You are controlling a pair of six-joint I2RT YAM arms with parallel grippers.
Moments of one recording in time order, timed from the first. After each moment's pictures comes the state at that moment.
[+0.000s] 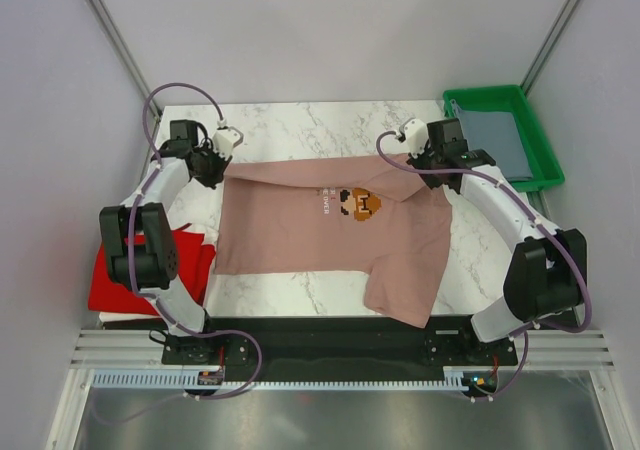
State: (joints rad) left arm 0.07 1.73 1.28 -0.49 0.30 0.69; right arm 0.24 1.55 1.25 -0.54 0.06 -0.48
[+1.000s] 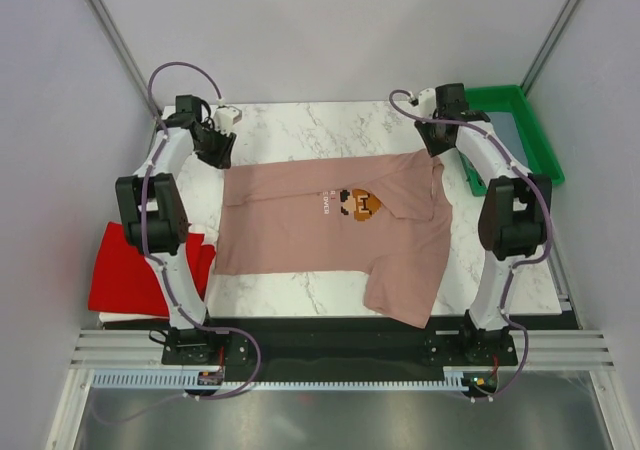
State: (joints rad) left arm 0.07 2.00 1.65 -0.67 0.32 0.58; right arm 0.12 1.94 1.66 -0.63 0.01 -0.38
